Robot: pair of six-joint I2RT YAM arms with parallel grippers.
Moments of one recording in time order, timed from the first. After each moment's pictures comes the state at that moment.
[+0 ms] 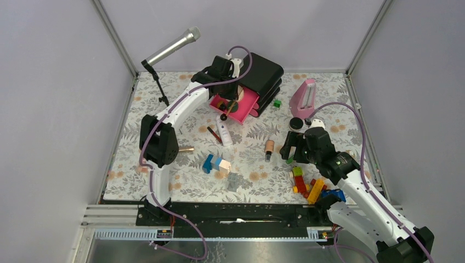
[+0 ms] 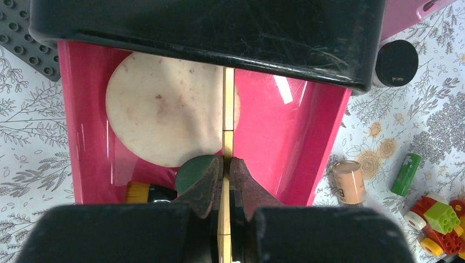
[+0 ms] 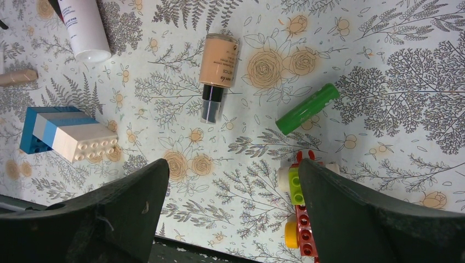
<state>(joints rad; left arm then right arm) -0.51 2.03 1.92 -0.67 0.16 -0.17 0.49 0.79 0.69 -0.65 0.10 0.56</state>
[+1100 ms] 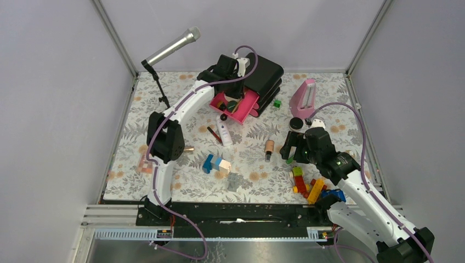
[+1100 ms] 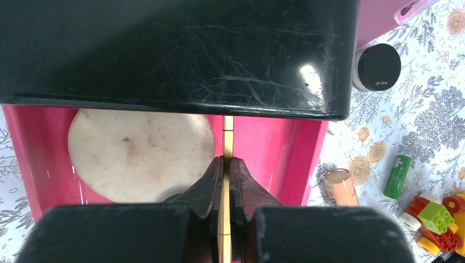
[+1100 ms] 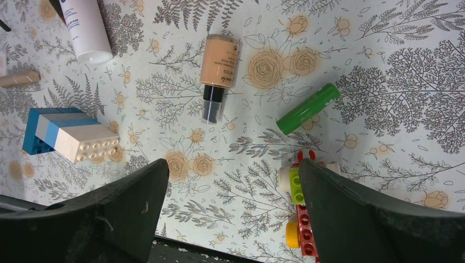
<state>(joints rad) -0.52 2.13 2.03 -0.67 0.22 -0.15 0.49 0.79 0.69 -0.66 0.10 0.57</state>
